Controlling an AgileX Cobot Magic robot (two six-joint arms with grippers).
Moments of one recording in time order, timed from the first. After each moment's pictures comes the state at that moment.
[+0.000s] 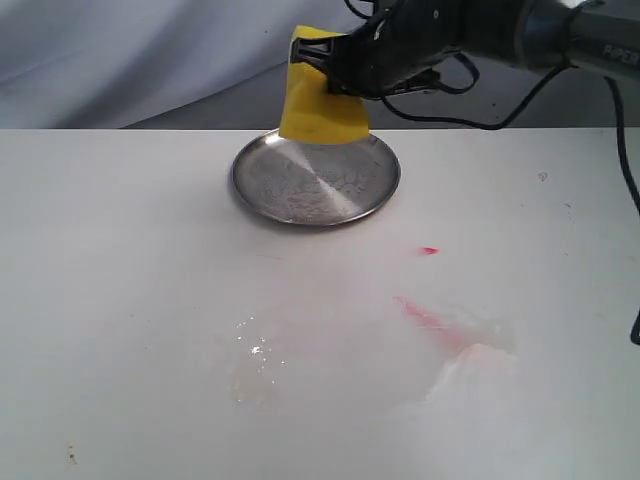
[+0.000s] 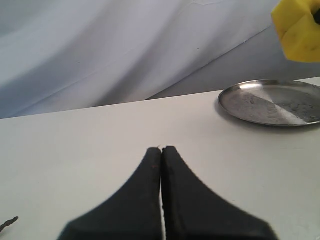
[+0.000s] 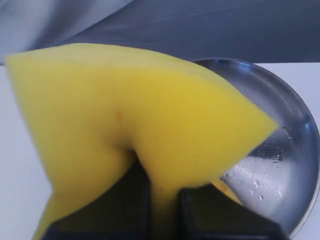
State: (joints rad) left arm -0.07 0.00 0.00 -0.07 0.21 0.17; right arm 0.57 2.16 -1.87 0.13 0.49 0.29
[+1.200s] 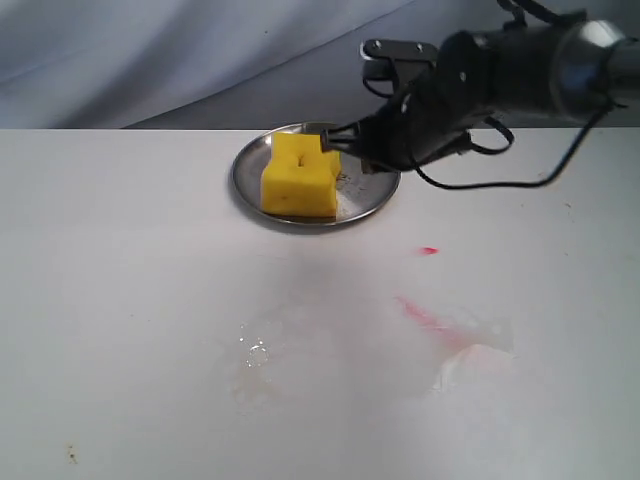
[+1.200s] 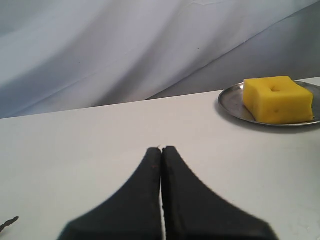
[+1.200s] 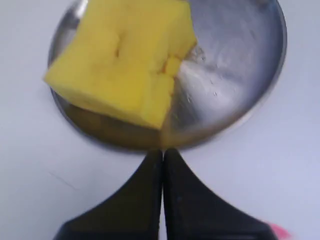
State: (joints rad) left arm -0.07 0.00 0.00 -0.07 0.21 0.17; right arm 0.56 2.02 -1.48 0.11 0.45 0.15
